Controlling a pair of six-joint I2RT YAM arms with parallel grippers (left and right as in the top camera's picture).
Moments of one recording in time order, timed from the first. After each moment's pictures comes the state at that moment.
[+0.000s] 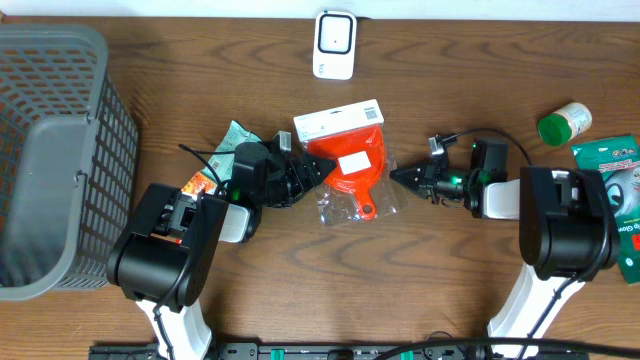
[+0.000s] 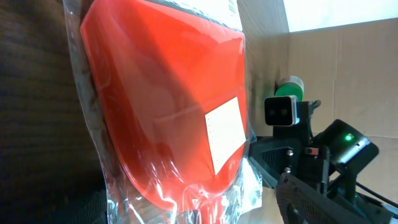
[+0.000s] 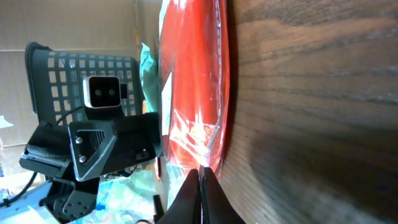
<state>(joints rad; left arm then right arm) -0.30 1.94 0.62 0.84 0.74 -0.95 -0.04 2.06 0.75 0.43 -1.16 0.70</state>
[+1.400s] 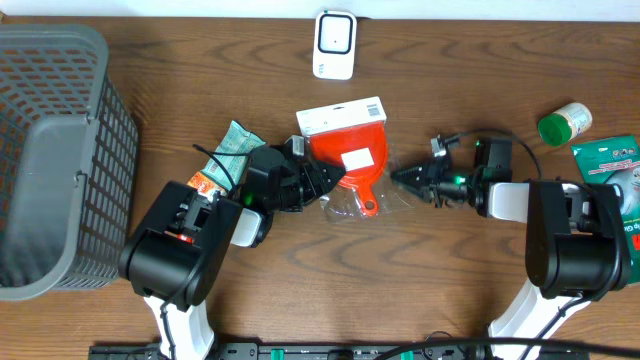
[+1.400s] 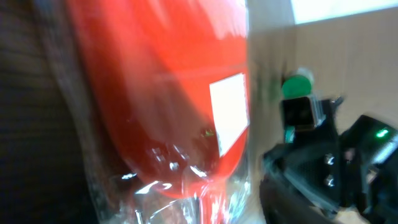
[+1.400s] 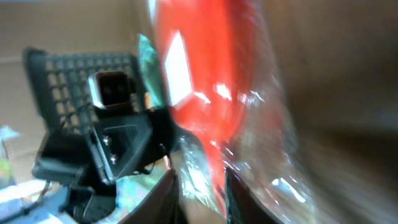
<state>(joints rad) -0.38 1.96 0.62 0.87 0.66 -0.95 -0.04 1.95 0.74 0.14 -1.13 0.65</state>
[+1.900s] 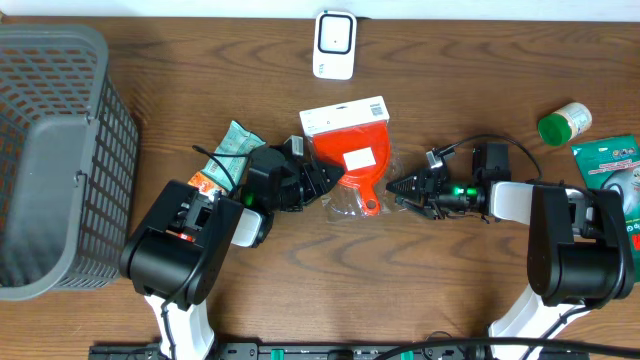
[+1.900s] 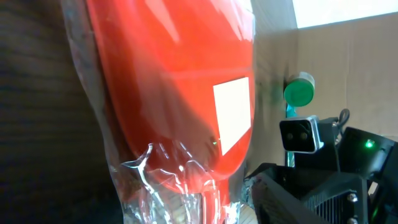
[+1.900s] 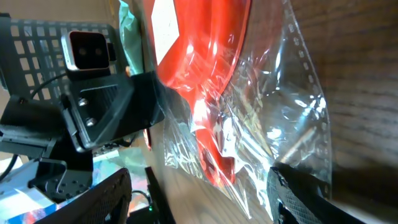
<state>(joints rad) -0.38 1.97 0.62 0.88 0.65 -0.97 -0.04 1.92 0.76 -0.09 -1.11 0.39</state>
